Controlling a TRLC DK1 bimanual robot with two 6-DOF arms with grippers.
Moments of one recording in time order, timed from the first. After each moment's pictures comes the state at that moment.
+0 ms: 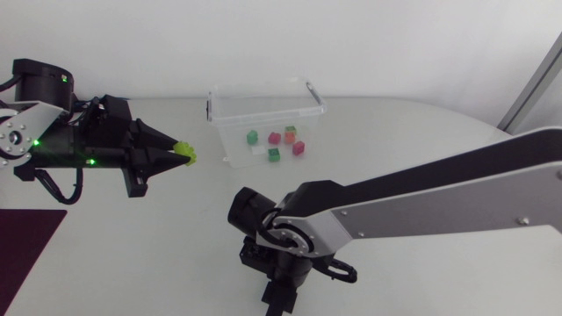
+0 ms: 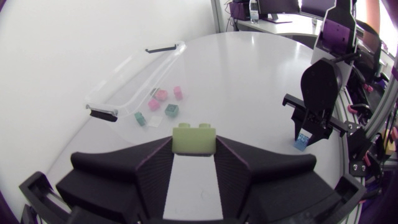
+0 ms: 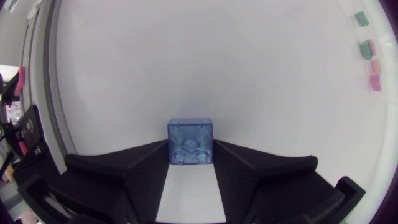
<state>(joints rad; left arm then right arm) 0.01 1.37 0.89 -0.33 0.77 0.86 0.99 1.90 1.06 -0.64 -0.04 -0.21</state>
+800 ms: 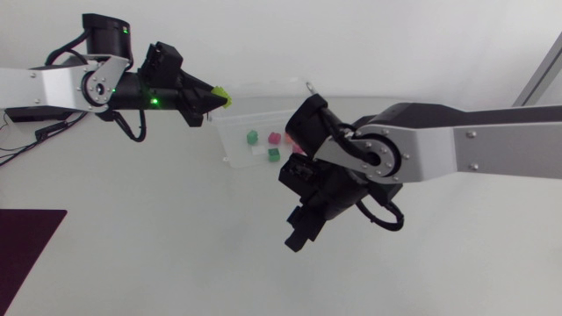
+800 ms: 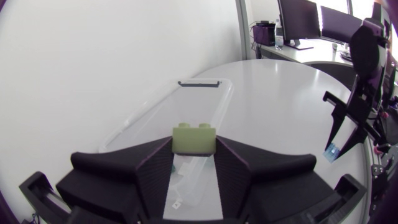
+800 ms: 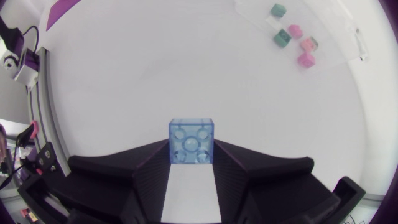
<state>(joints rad) -0.12 1.76 1.27 -0.02 0.67 0.56 0.75 1.63 1.10 -0.66 -0.03 -0.21</state>
